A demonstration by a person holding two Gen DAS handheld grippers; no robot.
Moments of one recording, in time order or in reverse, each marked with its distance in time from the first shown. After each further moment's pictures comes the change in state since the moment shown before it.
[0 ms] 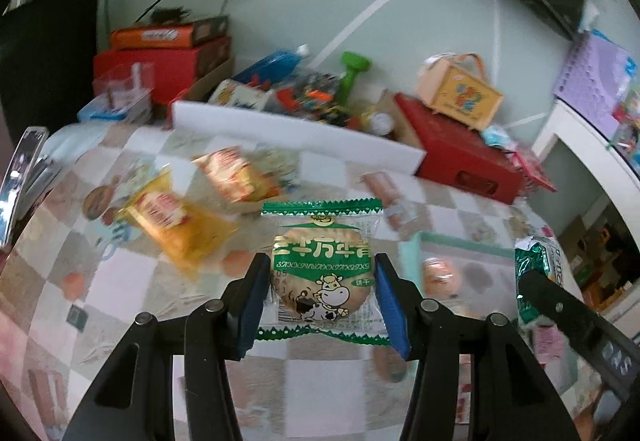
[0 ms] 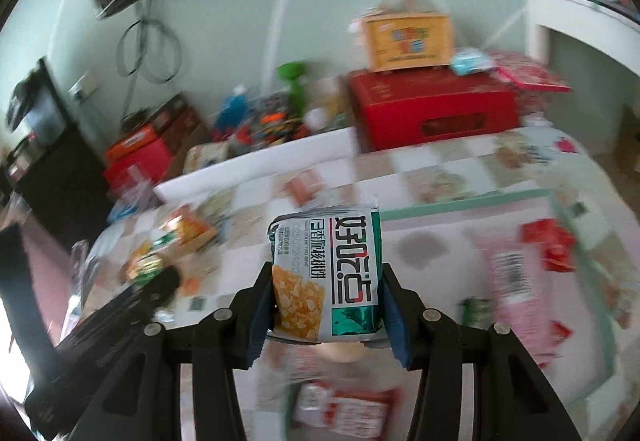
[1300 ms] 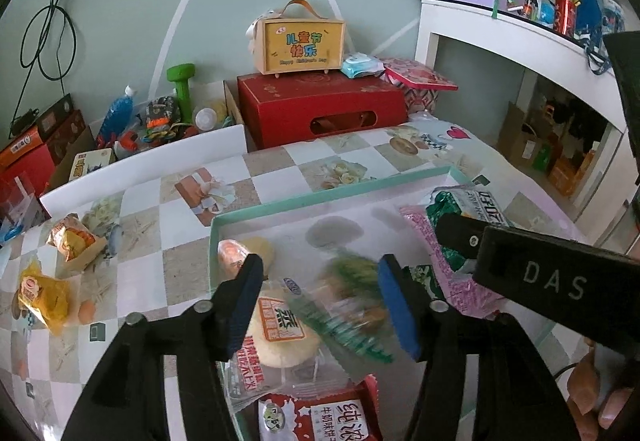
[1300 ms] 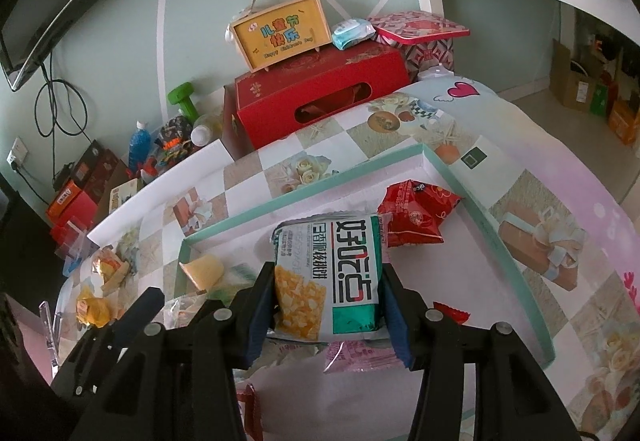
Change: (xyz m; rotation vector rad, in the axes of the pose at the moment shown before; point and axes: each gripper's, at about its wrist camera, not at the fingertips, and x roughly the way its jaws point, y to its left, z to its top) left arm 0.021 -0.162 -0.044 0.442 0.041 -0.158; right arm -0.005 -0.102 -0.006 0.223 0.040 -0.139
